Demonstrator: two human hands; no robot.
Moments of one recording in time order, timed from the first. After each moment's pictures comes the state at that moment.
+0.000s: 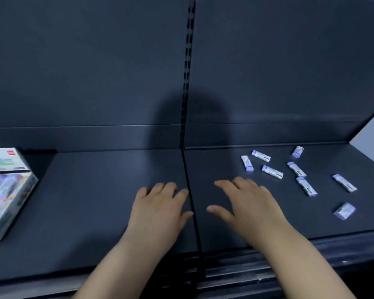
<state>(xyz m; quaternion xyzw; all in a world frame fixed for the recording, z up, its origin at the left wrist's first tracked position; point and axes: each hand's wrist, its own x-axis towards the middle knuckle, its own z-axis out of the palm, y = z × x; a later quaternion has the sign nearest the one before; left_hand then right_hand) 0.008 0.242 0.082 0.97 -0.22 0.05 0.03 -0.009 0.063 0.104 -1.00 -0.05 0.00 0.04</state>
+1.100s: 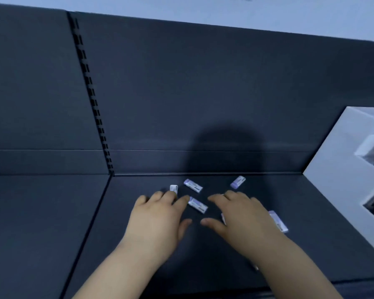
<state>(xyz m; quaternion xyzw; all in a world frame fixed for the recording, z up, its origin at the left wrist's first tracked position) 0.034 0.013 0.102 0.98 -0.19 0.05 0.02 0.026 -0.161 0.114 -0.99 -0.11 -0.02 0.04</state>
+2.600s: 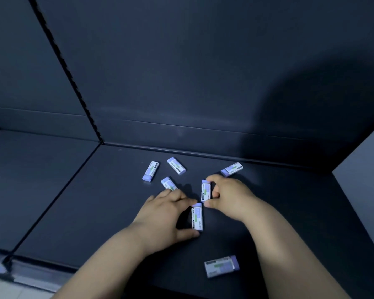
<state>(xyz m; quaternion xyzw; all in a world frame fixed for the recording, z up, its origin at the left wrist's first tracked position) 0.064 -0.088 0.029 0.98 -0.15 -0.05 0.13 0.139 -0.264 0.034 -0.95 -0.14 0.19 0.20</state>
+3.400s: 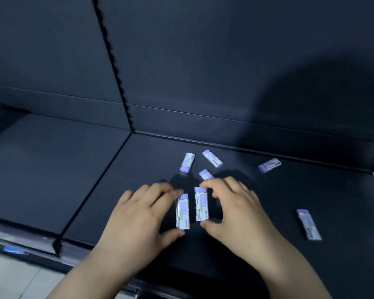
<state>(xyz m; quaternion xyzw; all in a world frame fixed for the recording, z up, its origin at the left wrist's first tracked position) -0.001 0.009 0.047 0.97 -0.13 0.17 0.09 0.049 -0.182 0.062 -0.95 -0.25 -0.01 0.21</state>
